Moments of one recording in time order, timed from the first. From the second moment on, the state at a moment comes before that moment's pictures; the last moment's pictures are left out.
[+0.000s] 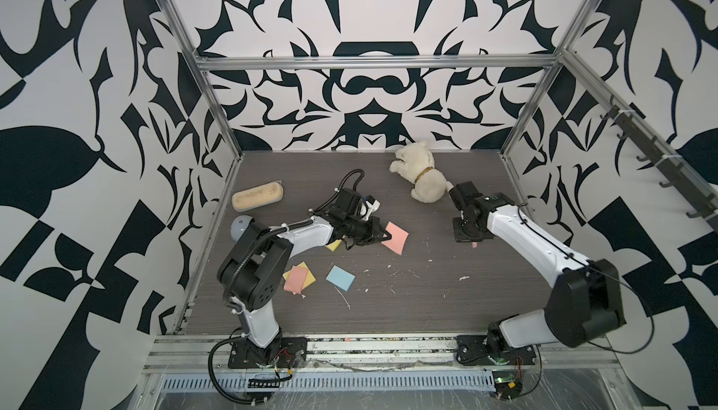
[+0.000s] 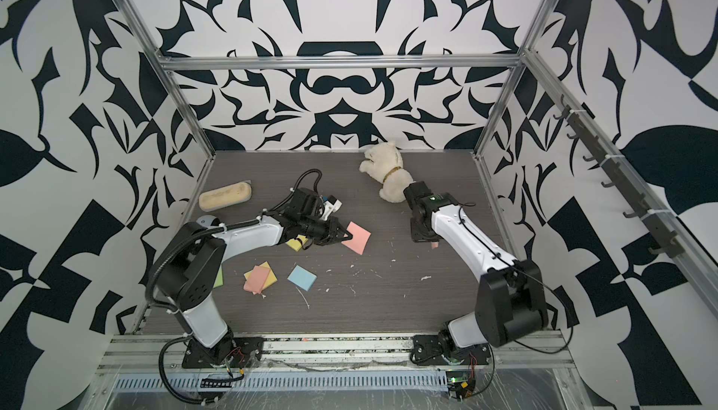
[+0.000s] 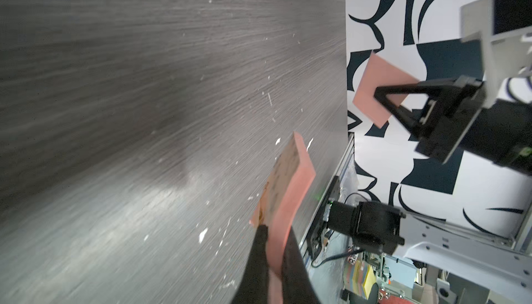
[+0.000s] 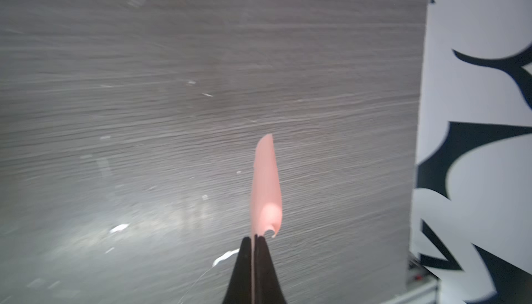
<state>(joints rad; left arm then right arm) -0.64 1.81 1.07 -0.05 0.75 -0.75 0.30 1.49 1.10 -1.02 0.36 0.34</state>
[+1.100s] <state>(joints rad) -0.77 2.27 1.34 0.31 0.59 -1.21 0.24 1.34 0.98 -0.77 0.02 0.39</state>
